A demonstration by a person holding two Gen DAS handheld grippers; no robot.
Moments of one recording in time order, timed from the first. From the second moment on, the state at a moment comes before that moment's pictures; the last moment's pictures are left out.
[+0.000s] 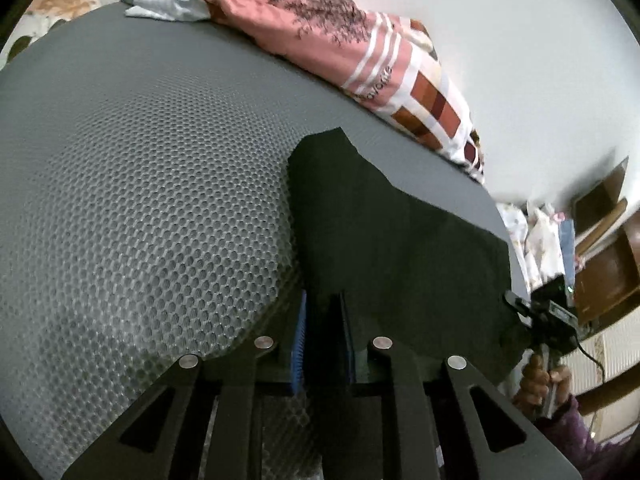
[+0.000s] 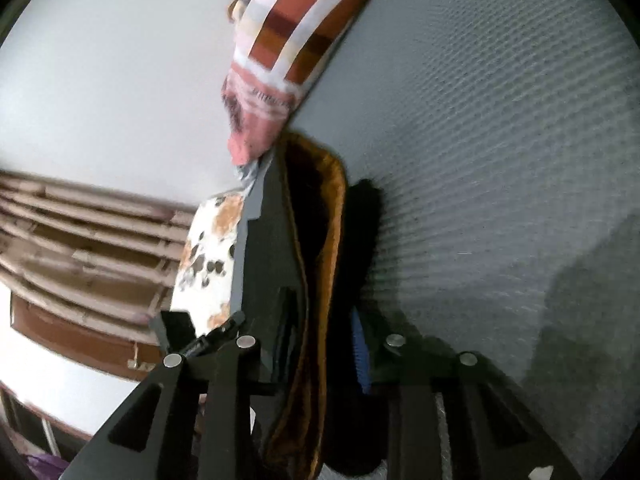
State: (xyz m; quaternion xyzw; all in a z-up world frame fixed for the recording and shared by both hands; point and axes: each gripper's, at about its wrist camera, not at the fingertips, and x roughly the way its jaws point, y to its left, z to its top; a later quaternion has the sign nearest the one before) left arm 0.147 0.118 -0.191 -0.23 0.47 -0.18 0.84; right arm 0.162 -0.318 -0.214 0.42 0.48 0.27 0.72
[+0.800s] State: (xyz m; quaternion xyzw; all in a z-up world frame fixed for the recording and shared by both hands) left arm 0.128 0.112 -0.197 -0.26 0.46 -0.18 0.83; right arm 0.121 -0.307 -0.173 0.39 0.49 0.25 0.74
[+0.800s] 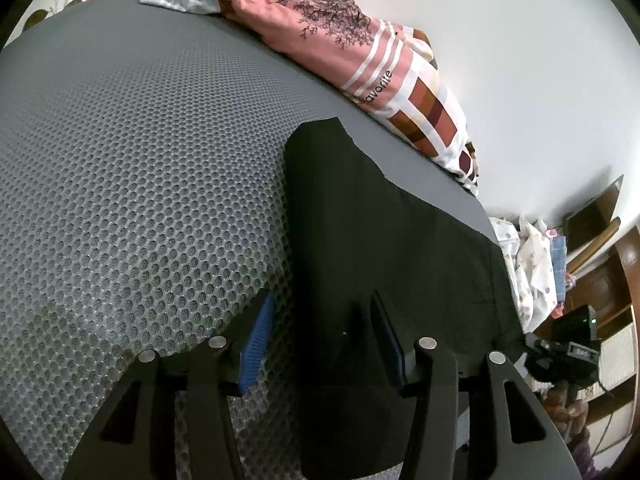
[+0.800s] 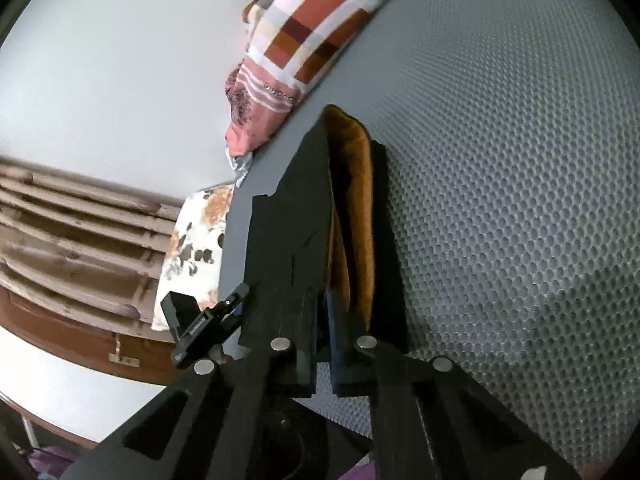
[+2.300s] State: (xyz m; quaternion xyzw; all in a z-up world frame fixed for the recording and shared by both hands) left arm 0.152 0.111 -0.198 -0.18 0.48 -0.17 0.84; right arm 0.177 -0.296 -0.194 0.29 0.53 0.21 0.77
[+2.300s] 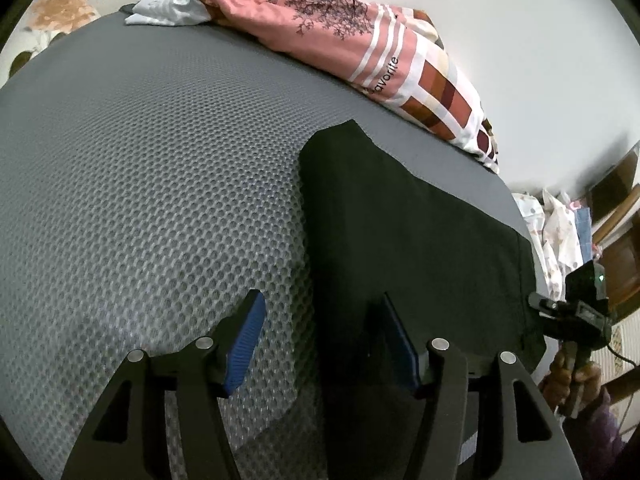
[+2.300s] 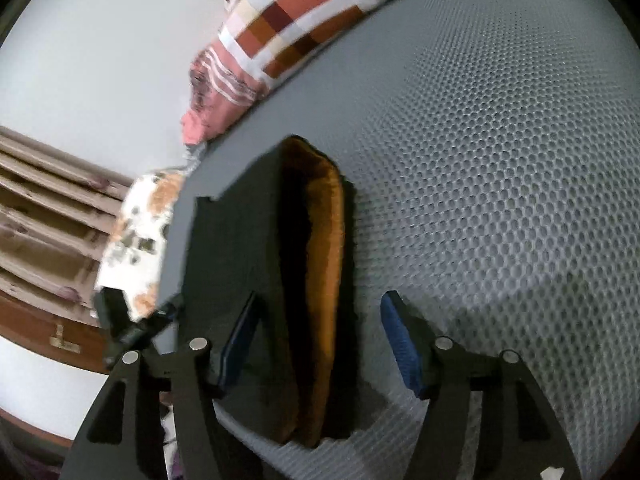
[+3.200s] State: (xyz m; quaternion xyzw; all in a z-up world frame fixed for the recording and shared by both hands) left arm 0.159 0.065 -0.196 -0.01 0.47 -0.15 0.87; right arm 0.202 -0.275 -0.200 0.26 0.51 0.30 0.76
